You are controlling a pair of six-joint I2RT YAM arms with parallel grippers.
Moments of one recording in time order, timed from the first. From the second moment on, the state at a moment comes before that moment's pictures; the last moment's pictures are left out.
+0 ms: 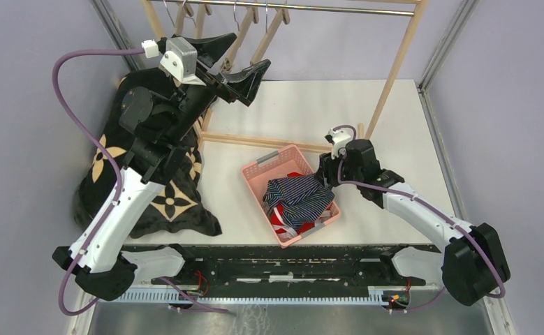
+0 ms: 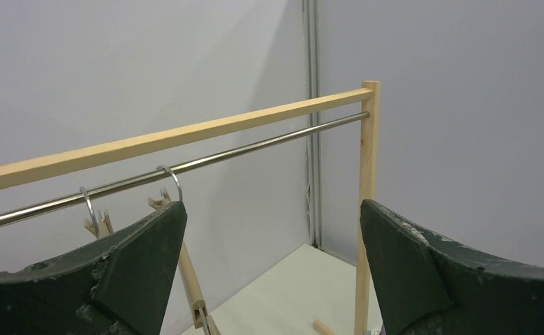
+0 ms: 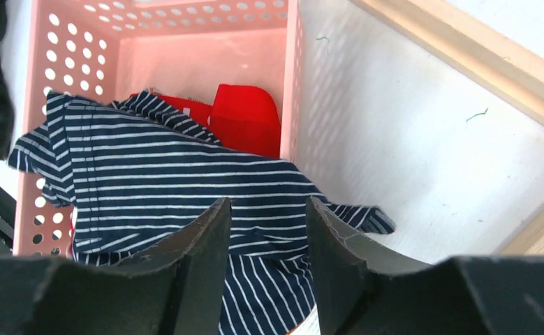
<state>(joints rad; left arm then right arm) -0.62 1.18 1.56 0.16 0.19 -0.02 0.49 1.18 0.71 -0.16 -0.21 0.15</state>
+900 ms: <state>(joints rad) -0.62 0.90 1.39 0.00 0.26 -0.05 0.61 1.21 0.75 -0.15 -0.40 0.11</state>
